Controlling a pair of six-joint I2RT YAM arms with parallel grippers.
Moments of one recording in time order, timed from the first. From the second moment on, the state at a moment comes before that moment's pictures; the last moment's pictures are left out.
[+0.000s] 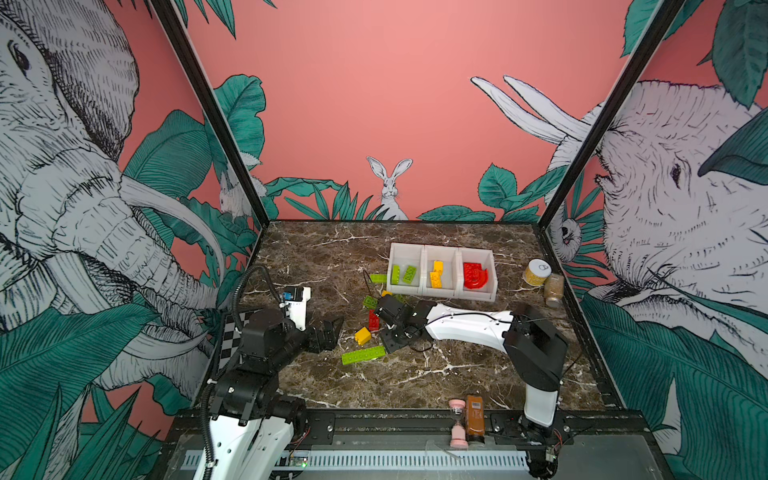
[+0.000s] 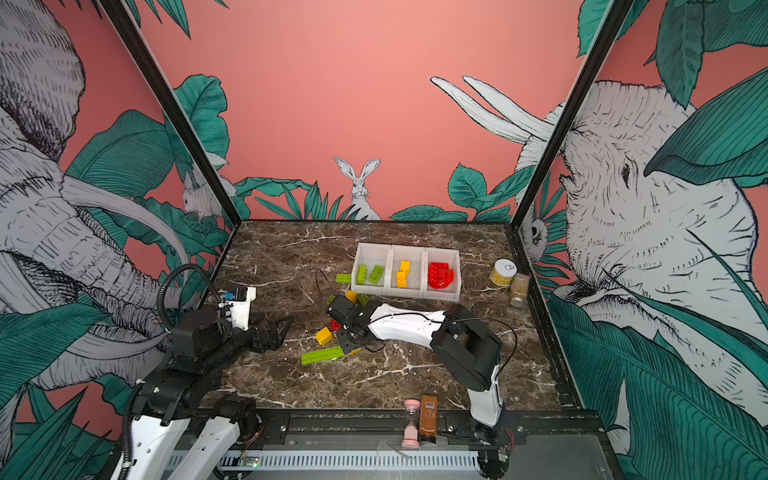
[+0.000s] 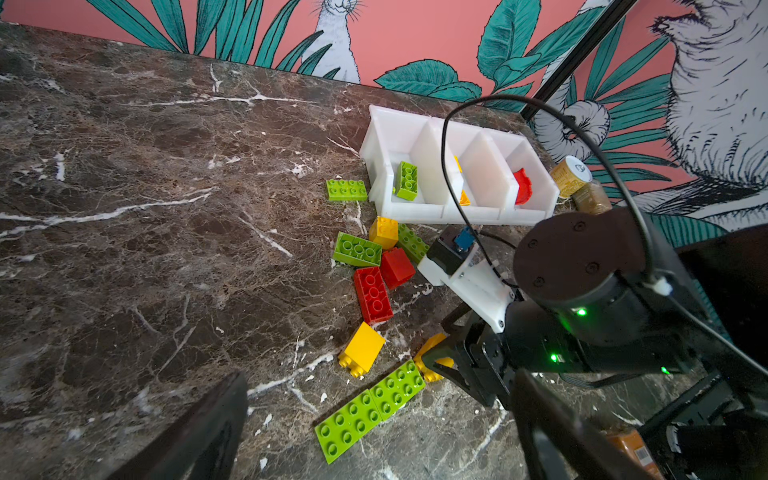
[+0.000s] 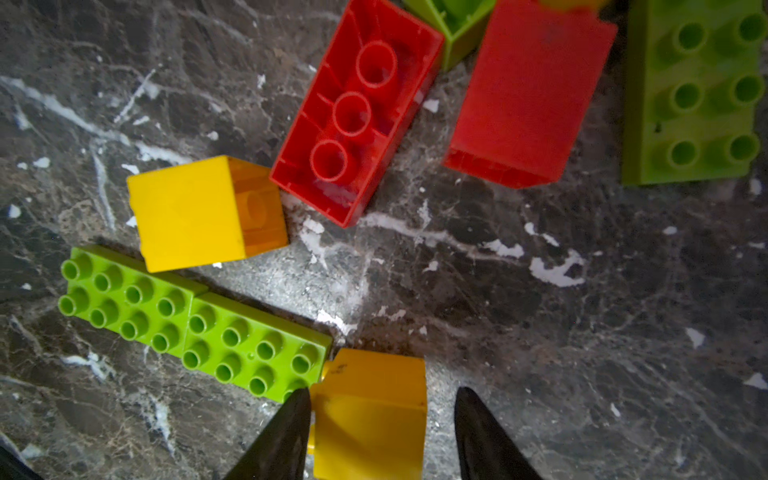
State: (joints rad) left arm -0.24 0.46 0.71 -0.76 0.31 -0.24; right arm 1.05 1.89 1.30 -0.59 0.04 0.48
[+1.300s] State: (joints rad) left arm -0.24 0.45 0.71 -0.76 0.30 -0.24; right arm 1.04 1.90 1.28 -0.58 -0.01 0.47
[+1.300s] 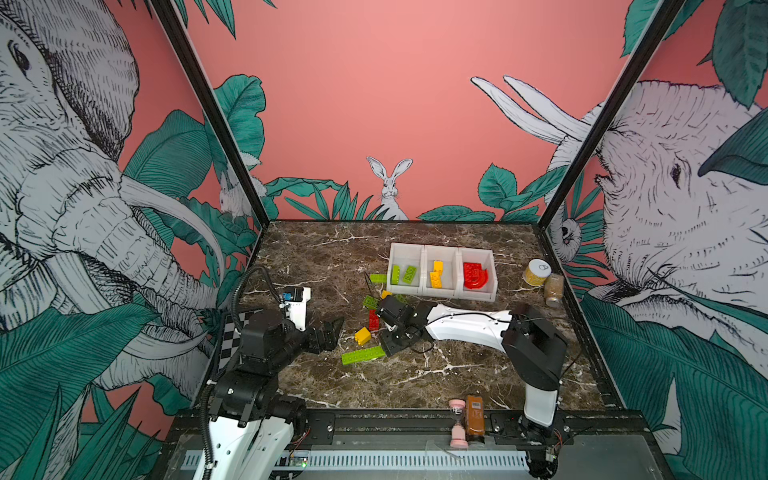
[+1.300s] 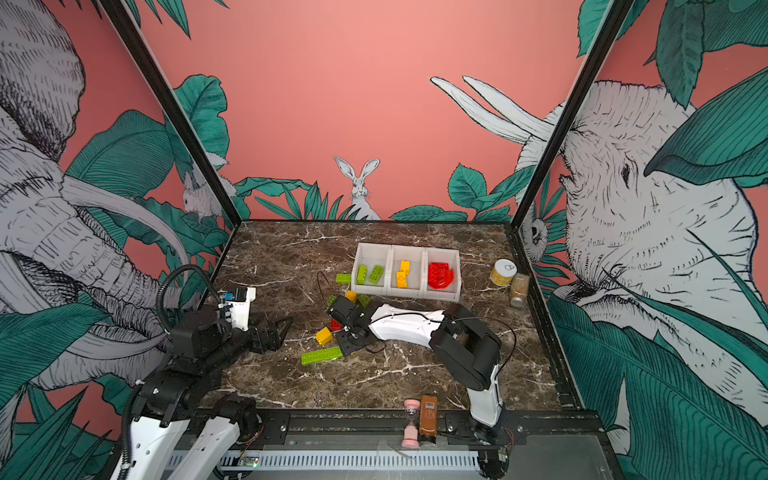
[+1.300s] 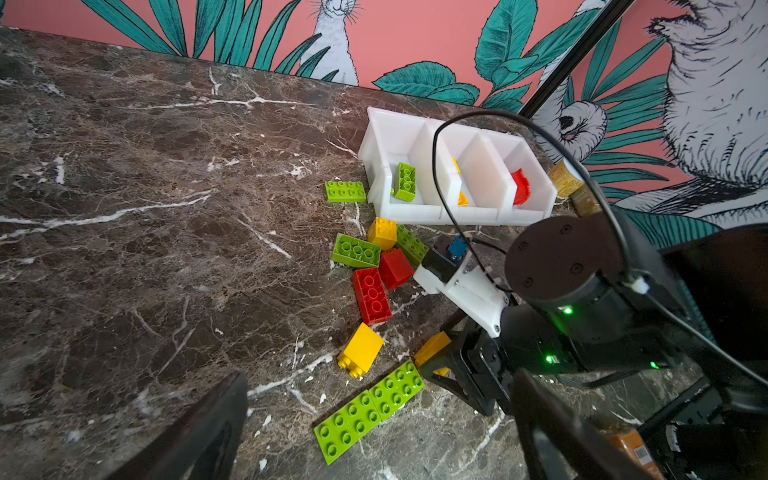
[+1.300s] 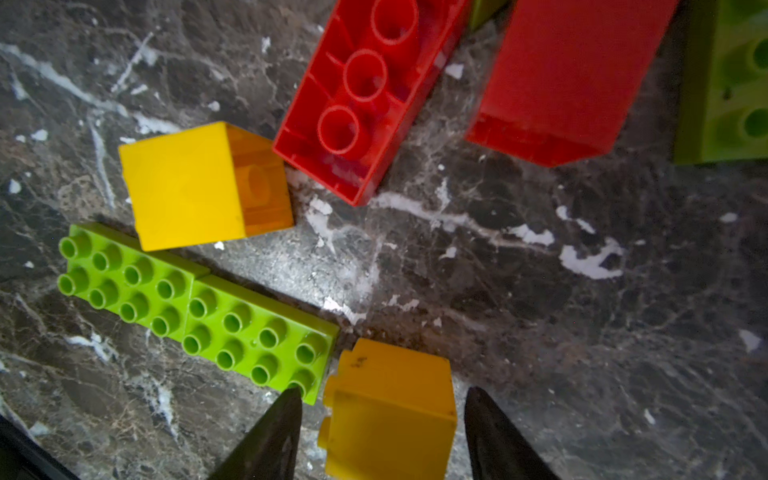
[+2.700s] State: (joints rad) left arm -0.24 0.43 0.71 -0.76 0.29 -0.24; right arm 0.52 1.72 1.40 -0.66 -0.06 0.24
